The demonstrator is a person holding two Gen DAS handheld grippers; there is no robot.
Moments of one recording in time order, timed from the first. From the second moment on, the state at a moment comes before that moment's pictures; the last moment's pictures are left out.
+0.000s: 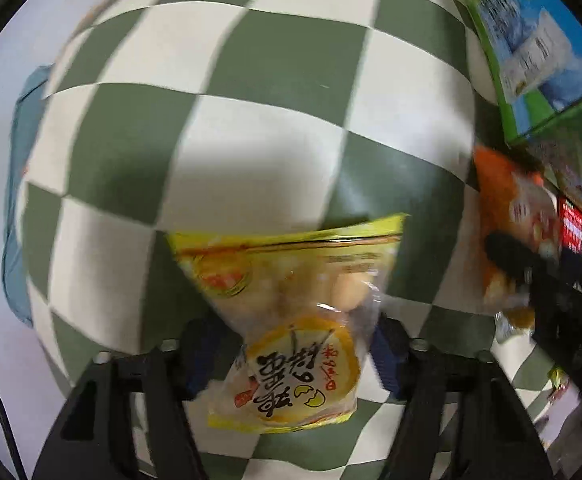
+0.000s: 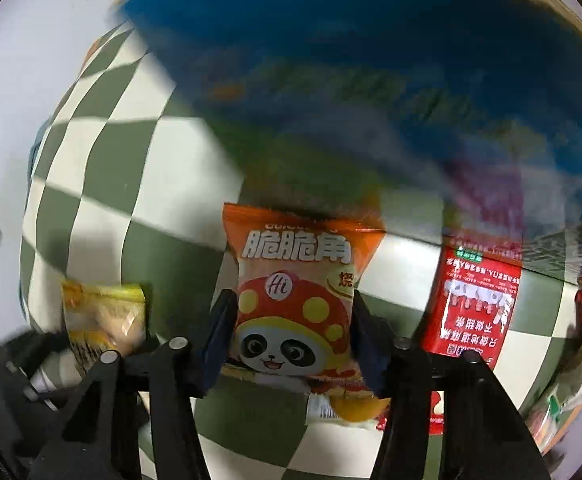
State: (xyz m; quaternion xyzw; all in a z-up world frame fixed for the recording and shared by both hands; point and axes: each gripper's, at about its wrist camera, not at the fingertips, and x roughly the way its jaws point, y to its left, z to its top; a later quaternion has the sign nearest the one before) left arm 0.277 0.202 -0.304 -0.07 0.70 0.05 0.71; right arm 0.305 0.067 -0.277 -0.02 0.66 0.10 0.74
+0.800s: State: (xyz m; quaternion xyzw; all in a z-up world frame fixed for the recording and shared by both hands) left arm 0.233 0.191 -0.260 -0.10 0.67 0.04 0.73; right arm 0.258 0.061 -0.253 0.04 0.67 0.20 0.72
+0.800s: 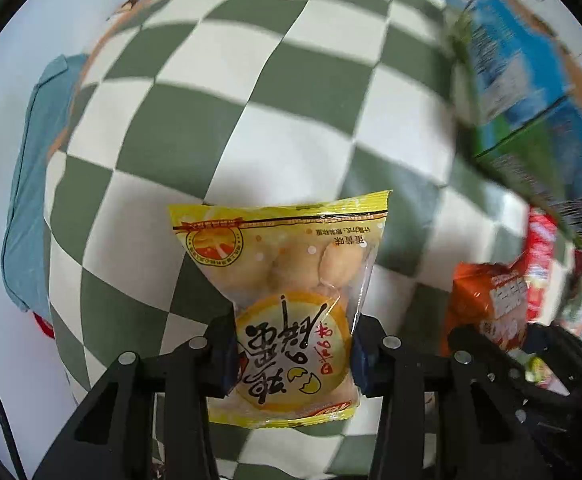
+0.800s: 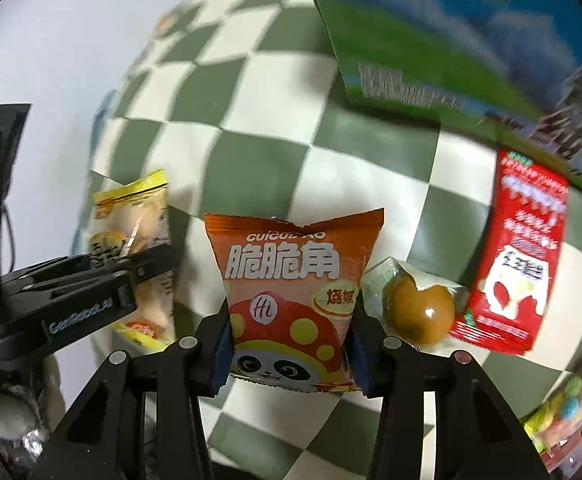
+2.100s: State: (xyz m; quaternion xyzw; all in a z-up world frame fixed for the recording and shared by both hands) left arm 0.487 -0.080 -0.221 0.00 0.71 -0.09 0.70; right arm 0.445 -0.213 -0.172 0.08 0.62 0.00 0.78
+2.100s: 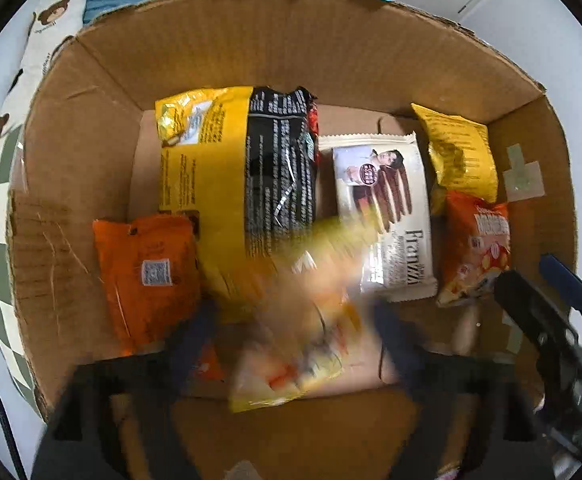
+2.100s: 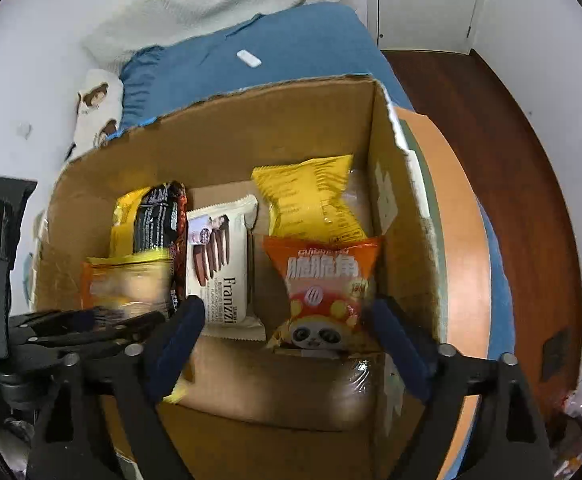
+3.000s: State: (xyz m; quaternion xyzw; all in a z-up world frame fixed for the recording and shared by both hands) left arm 0.438 -0.025 -0.144 -0.01 0.63 -0.08 0.78; right arm 0.403 -0.189 -0.145 0.04 0.61 -0.01 0.79
